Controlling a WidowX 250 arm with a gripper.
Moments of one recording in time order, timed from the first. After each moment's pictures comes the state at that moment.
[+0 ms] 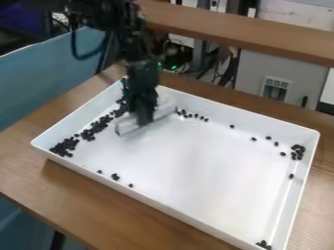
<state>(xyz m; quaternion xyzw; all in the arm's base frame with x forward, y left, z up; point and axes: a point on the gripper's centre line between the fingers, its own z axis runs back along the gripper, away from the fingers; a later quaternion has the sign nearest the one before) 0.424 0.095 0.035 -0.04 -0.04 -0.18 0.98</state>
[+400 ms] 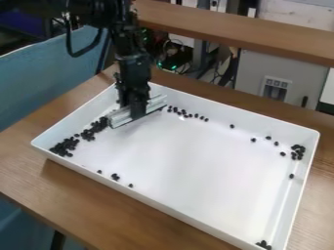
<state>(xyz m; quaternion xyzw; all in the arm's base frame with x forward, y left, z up) 0.429 0.107 0.041 -0.04 -0.04 -0.18 0.98</state>
